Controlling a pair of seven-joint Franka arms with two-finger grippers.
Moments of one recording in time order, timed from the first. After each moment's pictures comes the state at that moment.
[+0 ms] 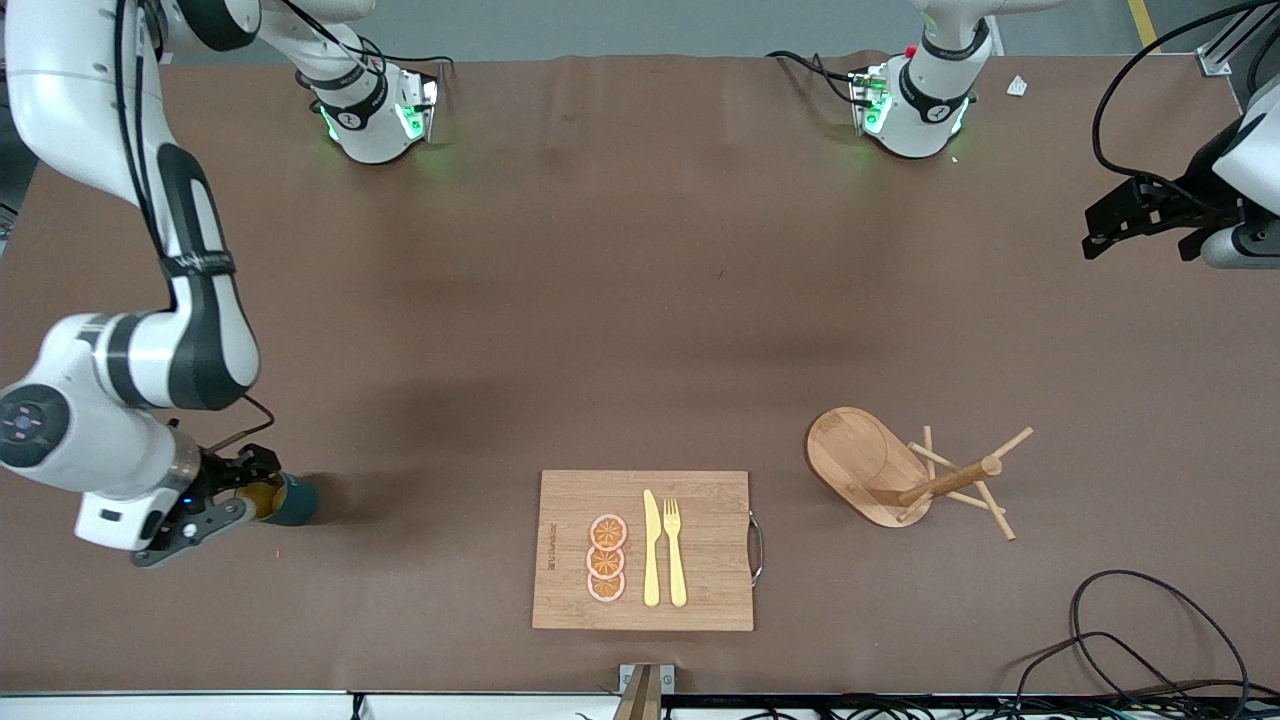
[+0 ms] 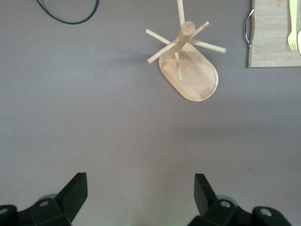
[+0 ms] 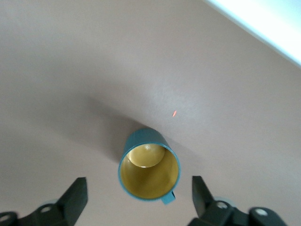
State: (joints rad) left arm 0.05 0.00 -0.14 -1.50 0.00 1.51 -0.06; right arm 0.03 0.61 -0.05 -1.36 -0.04 2.04 -0.50
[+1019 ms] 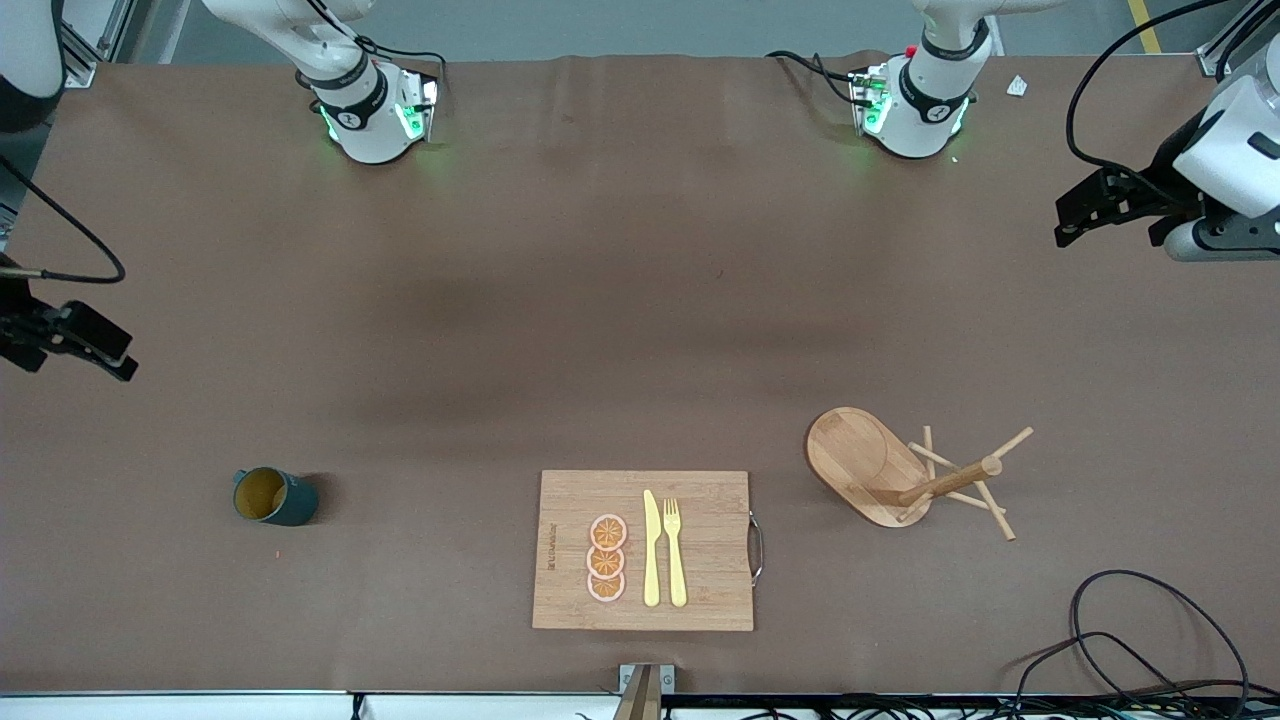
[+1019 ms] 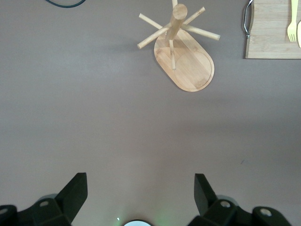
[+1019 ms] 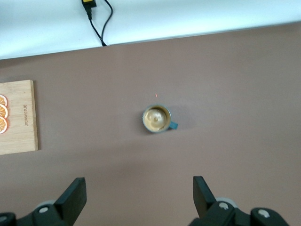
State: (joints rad) left arm 0.05 -0.02 -0.18 -1.51 0.00 1.46 -0.12; right arm 0.02 0.12 -0.05 -1.45 -0.02 1.77 0.12
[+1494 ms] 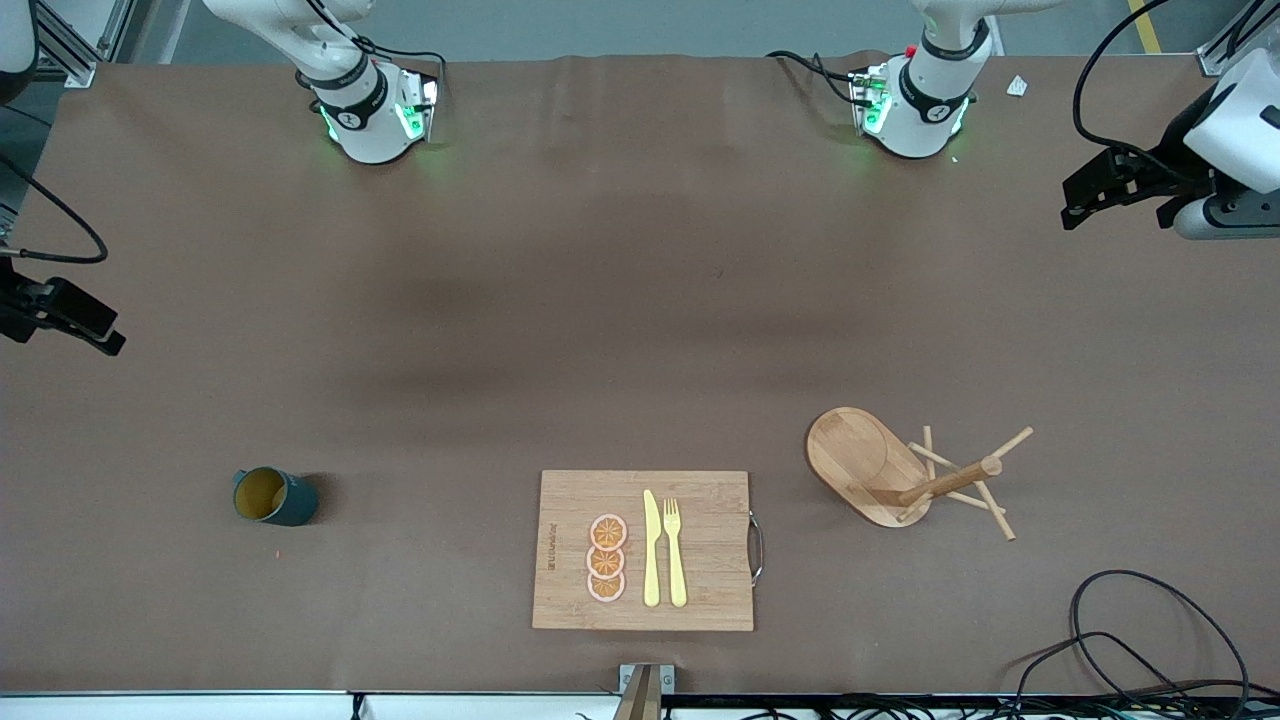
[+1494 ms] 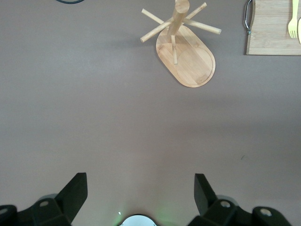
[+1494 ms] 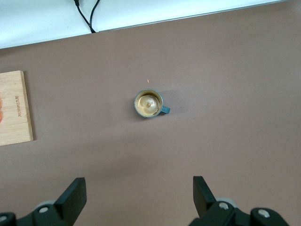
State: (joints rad) left arm 0.05 -0.04 -0.18 -1.51 0.00 1.43 -0.12; right arm 0.01 0.11 -0.05 -1.44 -0.02 1.70 0.13
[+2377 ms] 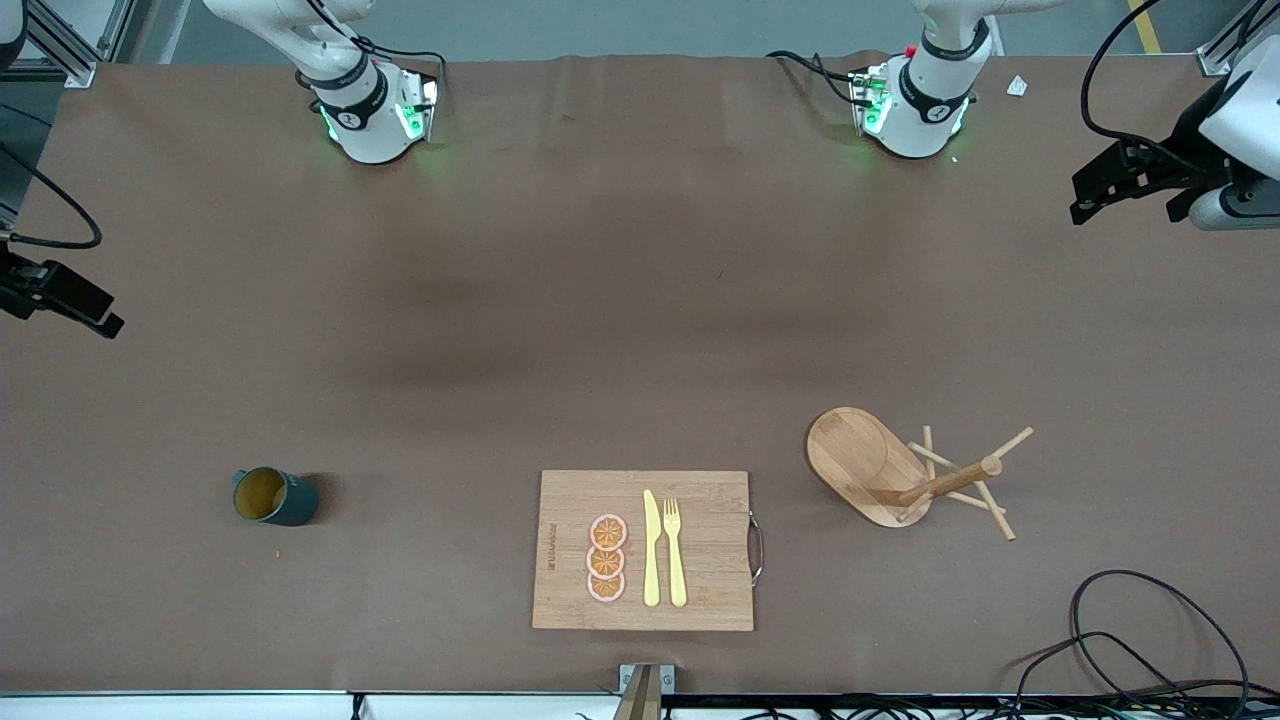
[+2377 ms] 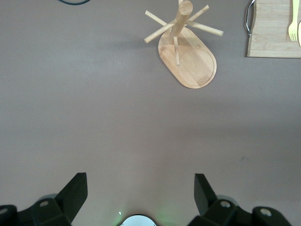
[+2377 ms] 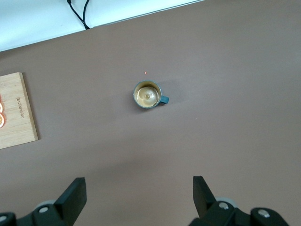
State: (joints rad) left arm 0.05 -0.05 -0.17 -1.51 0.00 1.43 -0.12; right arm 0.01 0.09 -0.04 -1.44 -0.02 1.64 0.21
